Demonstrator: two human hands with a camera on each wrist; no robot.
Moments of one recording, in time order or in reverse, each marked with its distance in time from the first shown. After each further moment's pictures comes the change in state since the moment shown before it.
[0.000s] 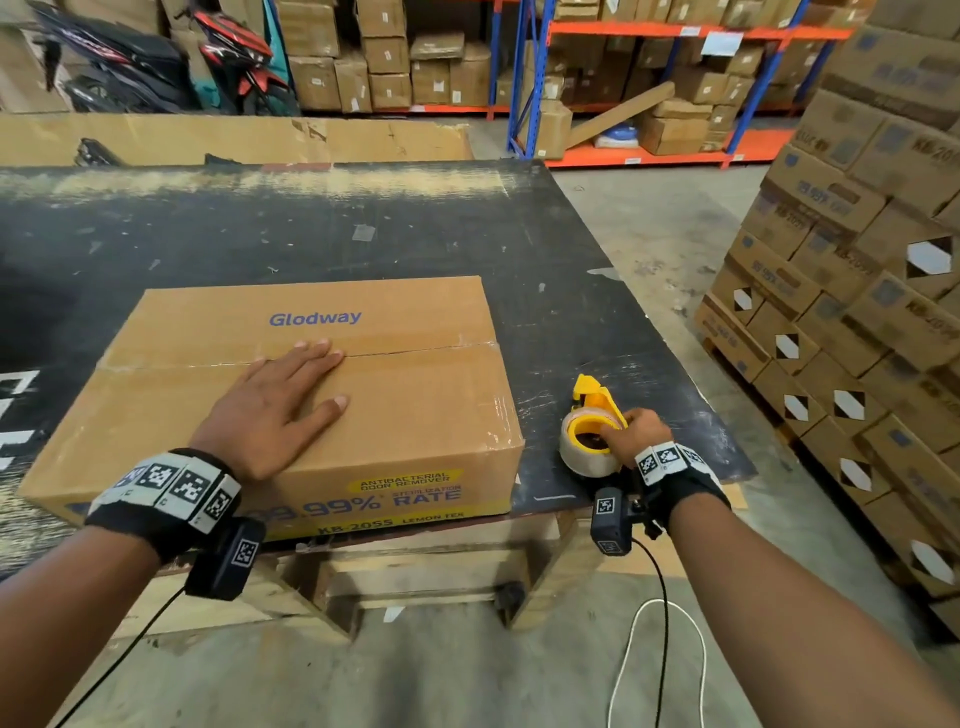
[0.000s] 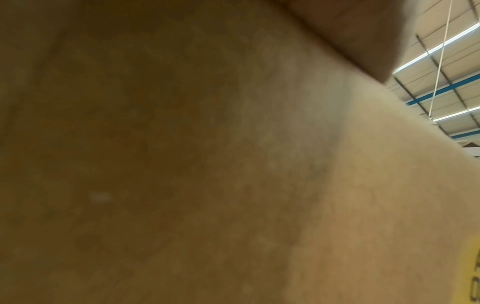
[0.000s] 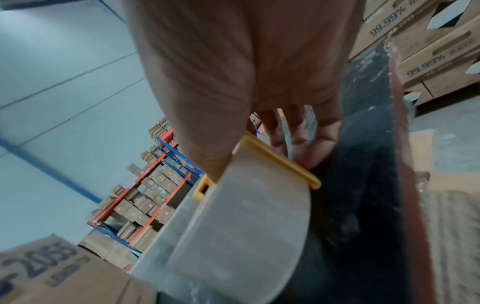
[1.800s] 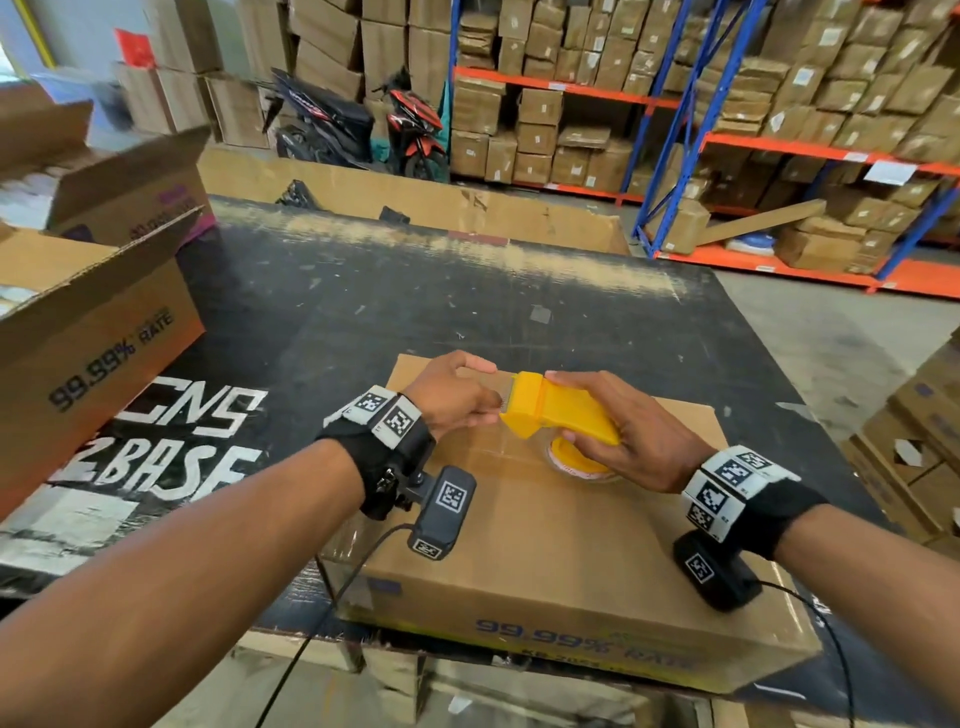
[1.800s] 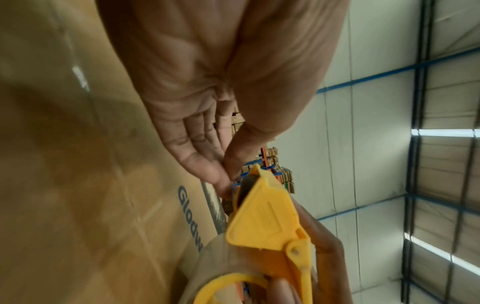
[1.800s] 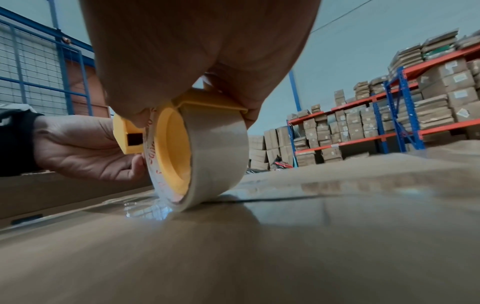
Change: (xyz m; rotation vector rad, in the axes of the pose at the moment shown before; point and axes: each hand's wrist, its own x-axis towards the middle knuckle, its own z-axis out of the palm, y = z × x) left_hand 0.057 -0.094 -0.096 -1.354 0.042 -0.527; right_hand -0.119 -0.312 0.054 -0.225 -0.226 -1.343
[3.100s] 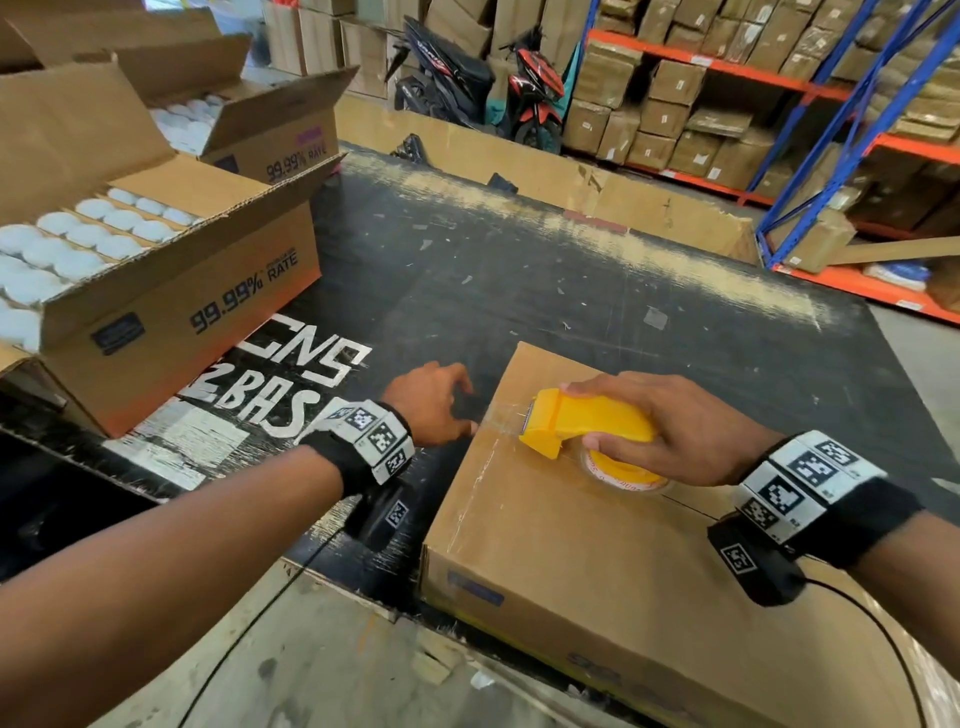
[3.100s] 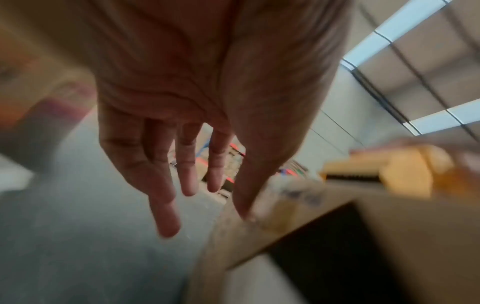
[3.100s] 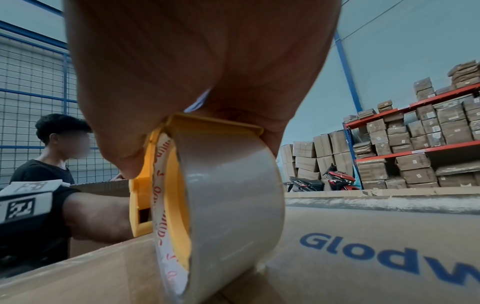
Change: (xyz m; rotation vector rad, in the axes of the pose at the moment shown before) left_hand -0.009 -0.060 -0.147 1.018 0.190 0.011; right_hand 0.105 -0.059 0.022 -0.144 -0.290 -0.244
